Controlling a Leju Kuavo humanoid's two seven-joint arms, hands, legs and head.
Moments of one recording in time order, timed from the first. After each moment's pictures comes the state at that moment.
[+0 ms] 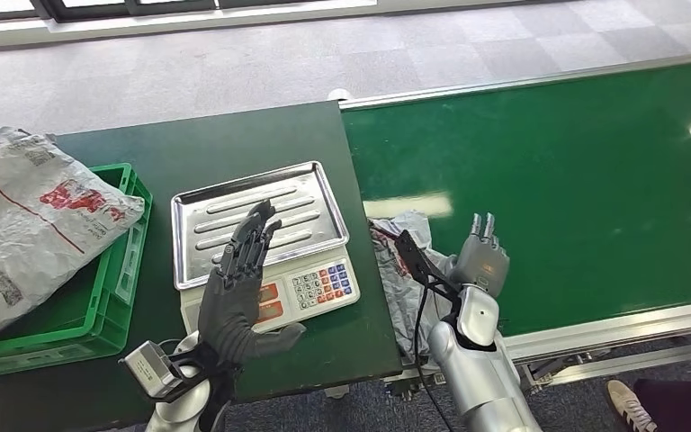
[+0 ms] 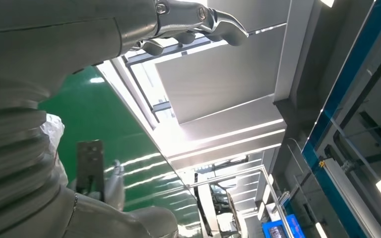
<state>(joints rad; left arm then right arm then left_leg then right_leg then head) -0.07 -0.25 -0.30 -1.50 -0.11 -0.24 -0.70 -0.39 0.24 -0.07 -0.82 1.40 -0.38 0.30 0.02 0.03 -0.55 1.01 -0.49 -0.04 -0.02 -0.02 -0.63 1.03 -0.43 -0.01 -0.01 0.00</state>
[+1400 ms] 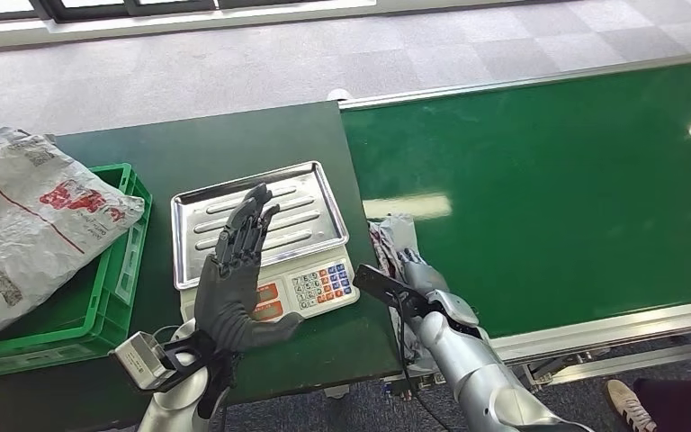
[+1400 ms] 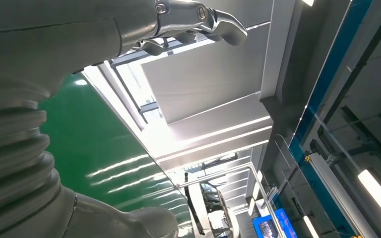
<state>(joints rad) -0.12 -0.25 -0.30 -1.50 -0.10 -0.26 -0.70 -0.57 0.26 -0.12 -0.40 1.19 0.03 -0.13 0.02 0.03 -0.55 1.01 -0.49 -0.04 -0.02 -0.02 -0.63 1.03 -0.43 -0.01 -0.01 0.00</state>
